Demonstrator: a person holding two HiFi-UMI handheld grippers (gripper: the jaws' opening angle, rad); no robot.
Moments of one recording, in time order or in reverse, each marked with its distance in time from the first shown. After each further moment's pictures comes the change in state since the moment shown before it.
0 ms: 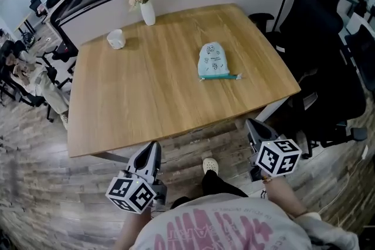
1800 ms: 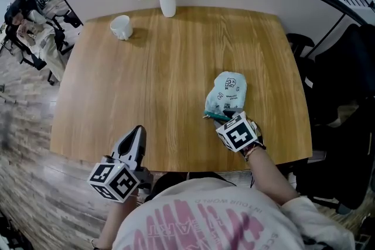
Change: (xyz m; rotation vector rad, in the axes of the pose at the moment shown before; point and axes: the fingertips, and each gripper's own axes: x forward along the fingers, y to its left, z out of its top) left arm 0.171 0.083 0.055 -0.135 -0.053 0.287; right arm 0.300 -0.048 -0.011 -0.729 0.656 0.281
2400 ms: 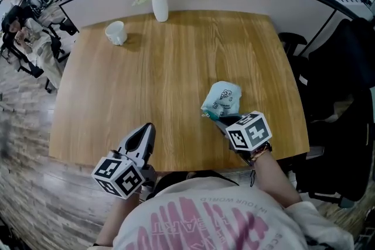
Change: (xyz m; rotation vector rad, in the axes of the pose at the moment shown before) left arm 0.016 -0.040 -0.008 0.066 0.028 -0.152; right arm -0.047 0.014 -0.001 0.210 -0.108 0.180
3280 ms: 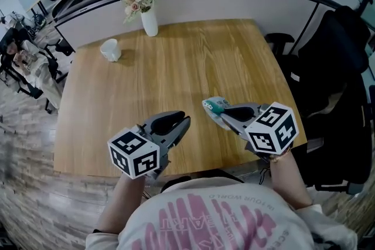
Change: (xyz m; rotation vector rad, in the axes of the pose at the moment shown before) left arm 0.055 -0.109 0.009 0.272 0.186 -0.462; right arm -0.117 0.036 0.062 -0.144 -0.247 0.027
